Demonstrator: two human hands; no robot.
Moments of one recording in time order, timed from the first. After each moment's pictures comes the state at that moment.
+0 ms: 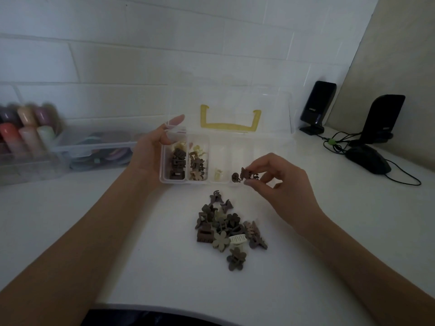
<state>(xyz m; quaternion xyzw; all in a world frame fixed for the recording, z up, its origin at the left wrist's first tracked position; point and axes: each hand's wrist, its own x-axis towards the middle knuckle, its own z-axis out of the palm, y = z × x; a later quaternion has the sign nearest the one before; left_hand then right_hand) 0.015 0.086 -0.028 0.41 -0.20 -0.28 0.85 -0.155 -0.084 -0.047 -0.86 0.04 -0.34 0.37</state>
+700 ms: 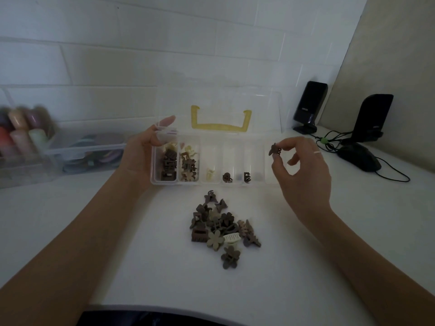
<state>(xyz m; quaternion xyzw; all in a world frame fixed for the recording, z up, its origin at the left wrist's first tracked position) 0.028 0.092 -0.032 0.42 -0.22 -0.28 0.83 -0.160 -0.103 -0.042 -0.83 0.18 -0.49 0.19</state>
